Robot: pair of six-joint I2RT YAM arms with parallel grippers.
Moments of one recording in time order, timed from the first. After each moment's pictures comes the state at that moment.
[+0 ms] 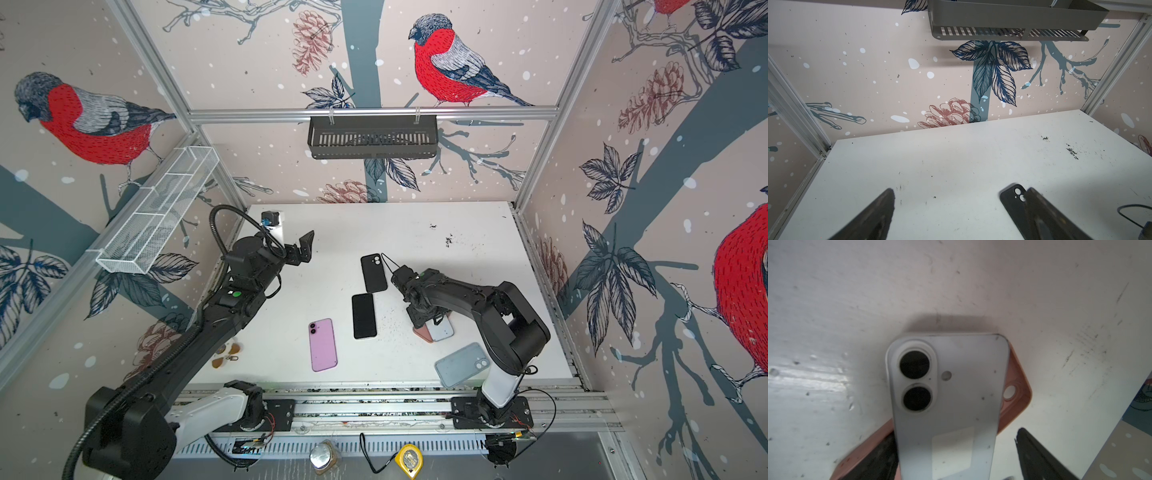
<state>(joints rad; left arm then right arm) -0.26 1.11 0.80 0.15 0.00 -0.05 0.69 1.72 1.01 -0.85 0.34 0.29</state>
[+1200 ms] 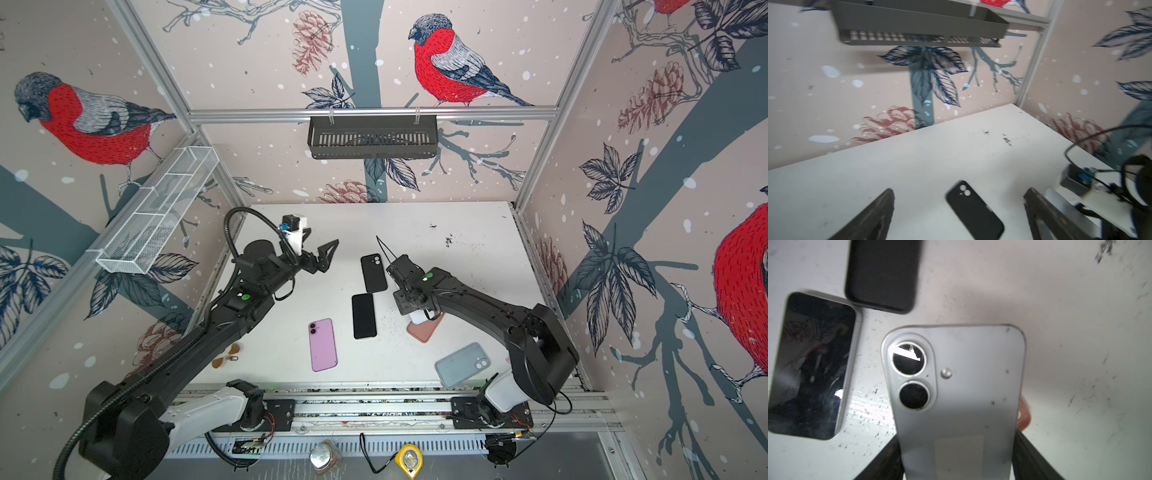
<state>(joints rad) -0.47 1.11 0.83 0.17 0.20 -0.07 0.80 1.47 1.06 -0.73 0.25 0.27</state>
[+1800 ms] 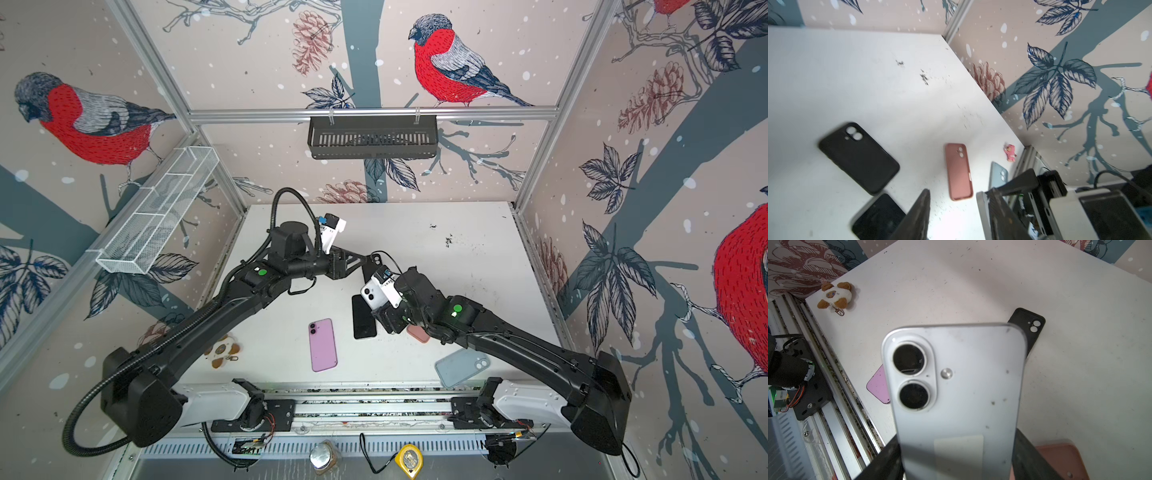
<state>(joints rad) -0.53 1.31 1.08 -0.25 0.61 -0.41 0.95 1.14 0.92 -0.48 -0.02 0.11</state>
